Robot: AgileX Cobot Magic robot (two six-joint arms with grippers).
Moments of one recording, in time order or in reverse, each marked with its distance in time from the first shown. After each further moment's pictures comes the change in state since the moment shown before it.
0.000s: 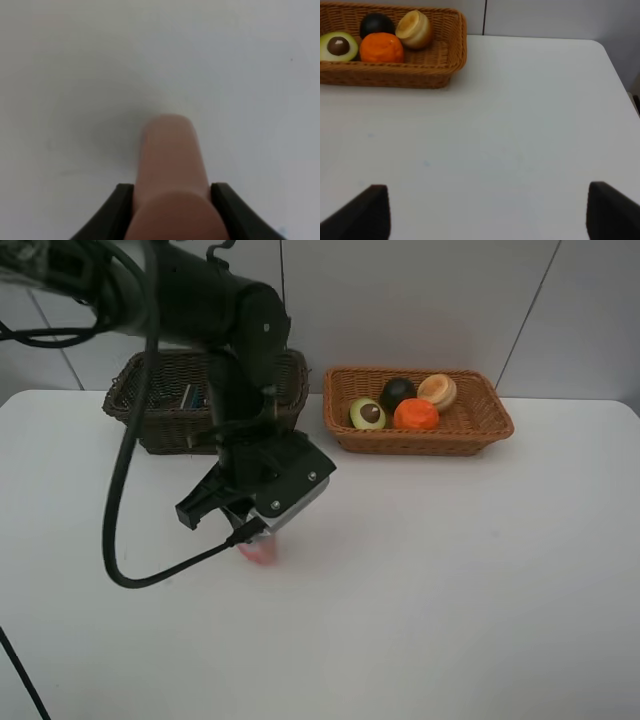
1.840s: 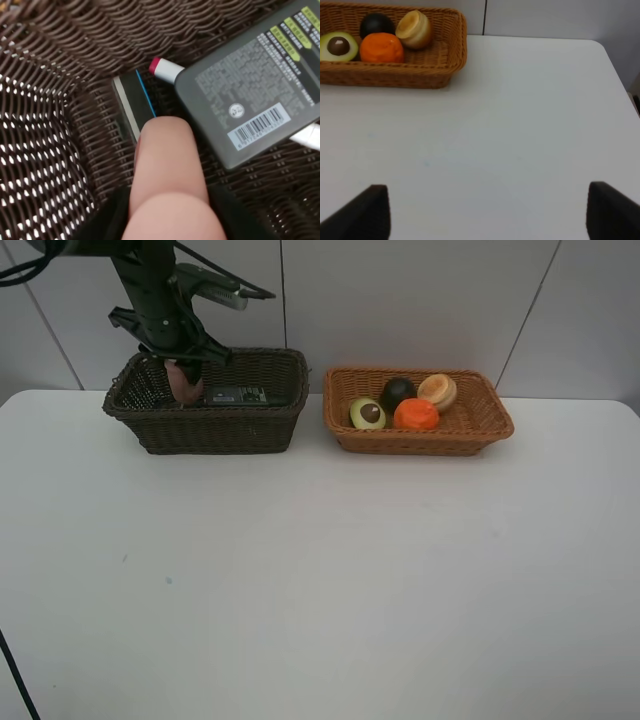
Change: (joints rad) left arm 0.411 0.205 -0.434 0.274 -0.199 -1.579; right arm 0.000 0.000 0.000 0.000 0.000 0.000
